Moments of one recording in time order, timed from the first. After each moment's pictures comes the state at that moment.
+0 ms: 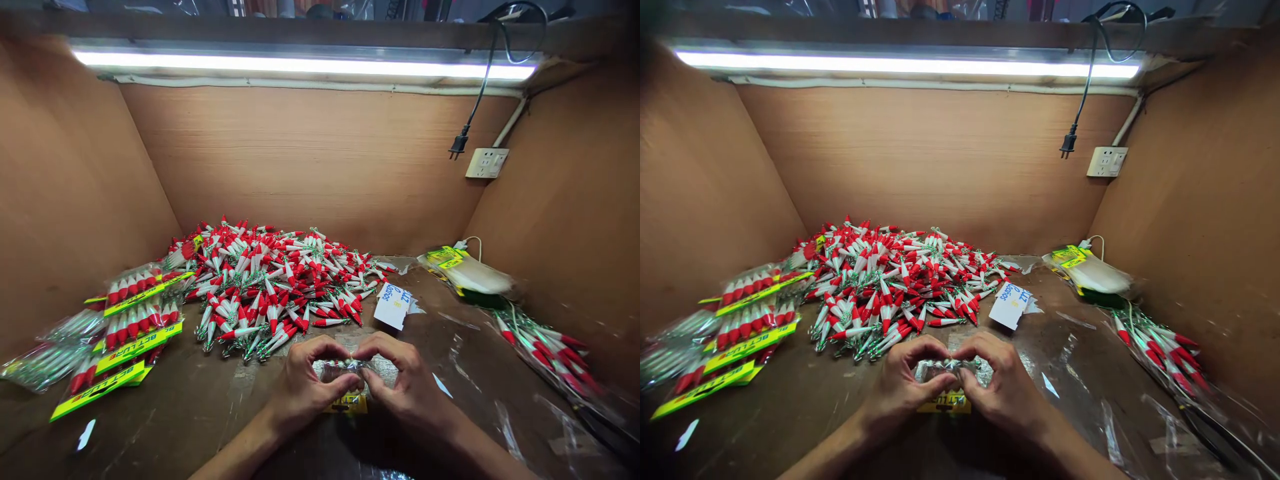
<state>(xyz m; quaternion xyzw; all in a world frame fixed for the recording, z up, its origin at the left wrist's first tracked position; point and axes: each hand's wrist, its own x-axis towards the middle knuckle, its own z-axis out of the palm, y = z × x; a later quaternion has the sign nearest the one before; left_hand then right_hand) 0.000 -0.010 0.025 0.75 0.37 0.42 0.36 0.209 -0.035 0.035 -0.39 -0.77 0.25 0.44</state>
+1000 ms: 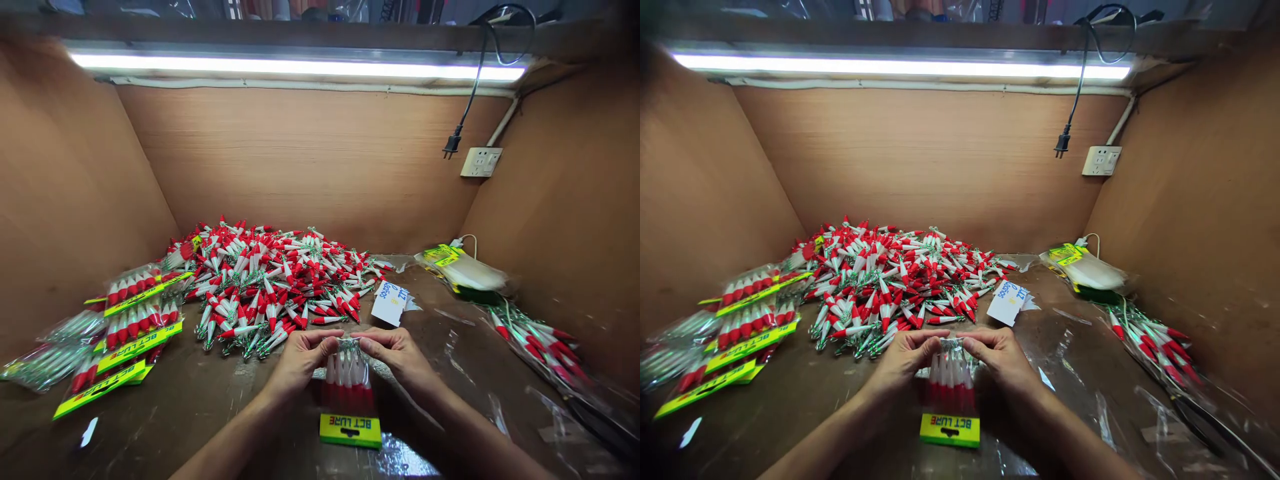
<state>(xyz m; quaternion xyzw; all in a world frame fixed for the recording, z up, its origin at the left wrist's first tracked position) -0.004 0.017 0.004 0.55 0.35 0.42 0.63 0.217 -0.011 0.023 -0.38 -0.61 0.53 0.46</state>
